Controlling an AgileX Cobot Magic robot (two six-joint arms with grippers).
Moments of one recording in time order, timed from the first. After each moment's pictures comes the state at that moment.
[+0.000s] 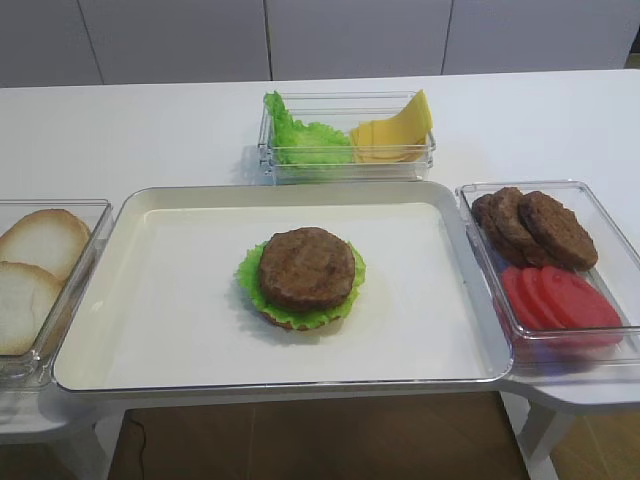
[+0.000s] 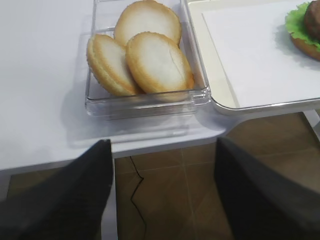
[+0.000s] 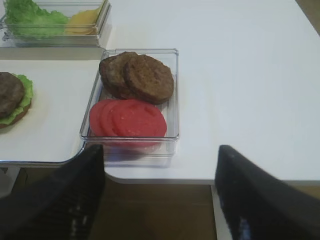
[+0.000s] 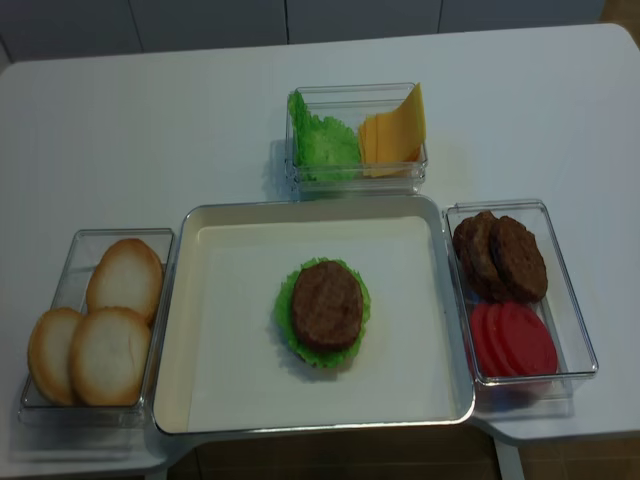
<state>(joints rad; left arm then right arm) 0.03 -0.02 -0.49 -0.06 1.18 0.05 0.11 0.13 -0.64 0.07 1.10 0.04</state>
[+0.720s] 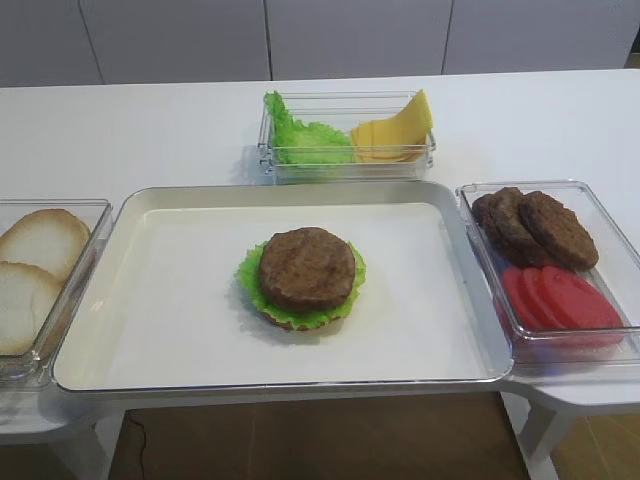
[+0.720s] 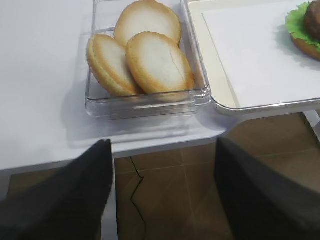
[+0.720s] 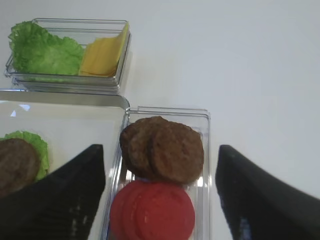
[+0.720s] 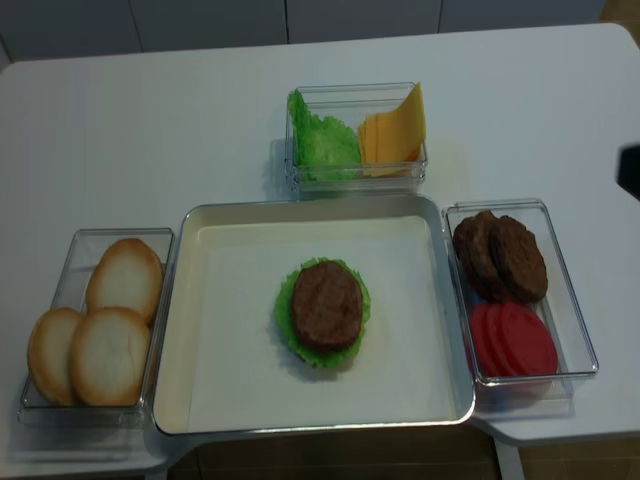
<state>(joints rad) 0.03 -0.02 -0.49 -0.06 1.18 0.05 0.11 0.92 -1.05 0.18 0.89 -0.04</state>
